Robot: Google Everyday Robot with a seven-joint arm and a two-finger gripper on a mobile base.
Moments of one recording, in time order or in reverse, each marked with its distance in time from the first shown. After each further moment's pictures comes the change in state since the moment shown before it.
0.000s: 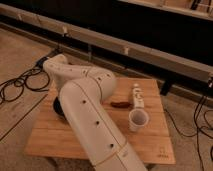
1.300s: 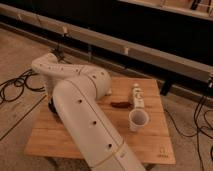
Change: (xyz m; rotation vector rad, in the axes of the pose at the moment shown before) arm 0.005 0.054 -0.022 -0.034 -0.014 -0.135
